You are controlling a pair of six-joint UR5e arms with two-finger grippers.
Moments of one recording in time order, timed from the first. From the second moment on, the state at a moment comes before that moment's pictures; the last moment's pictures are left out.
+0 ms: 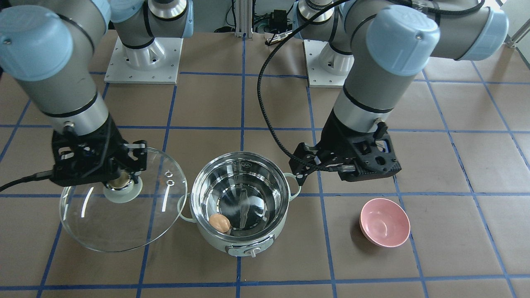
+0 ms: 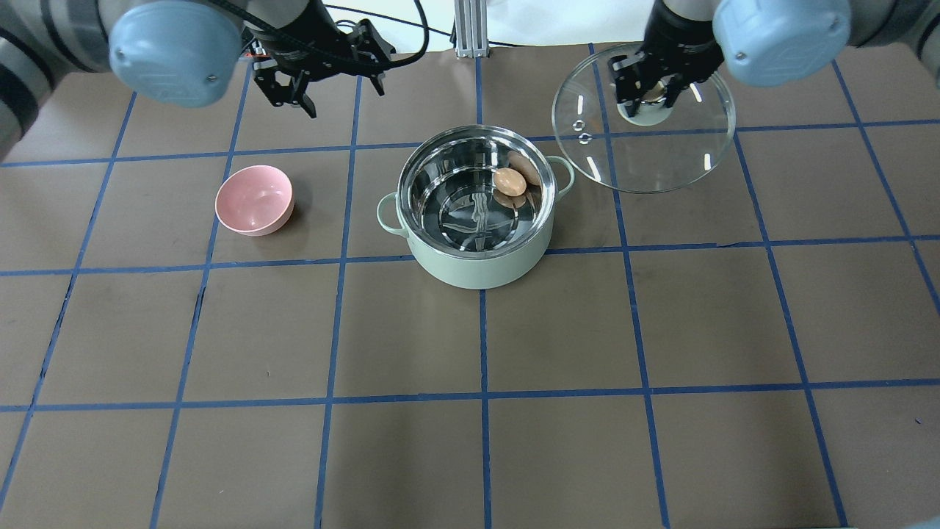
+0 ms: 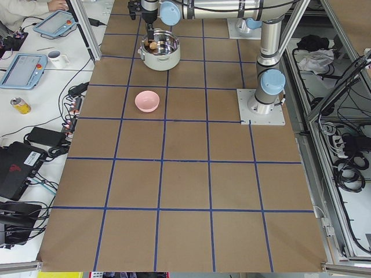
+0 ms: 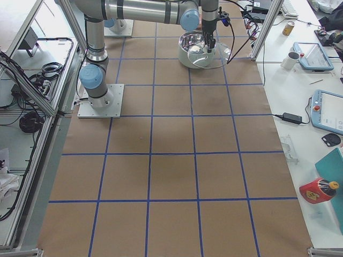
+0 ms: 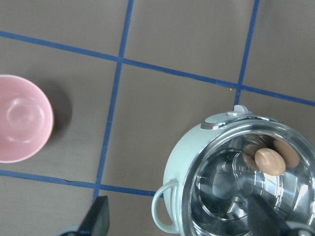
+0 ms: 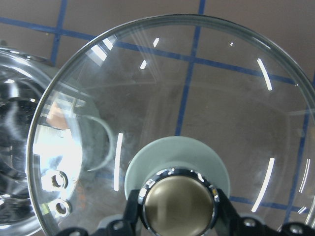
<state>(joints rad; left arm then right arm) -1.65 -1.84 -1.40 -1.29 1.46 -0.30 1.61 -1.32 1.44 -1.82 -1.60 -0.17</state>
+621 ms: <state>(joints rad) -1.50 -1.74 -1.49 -1.29 1.49 -0.14 1.85 -1.26 1.37 -1.82 -1.53 0.11</state>
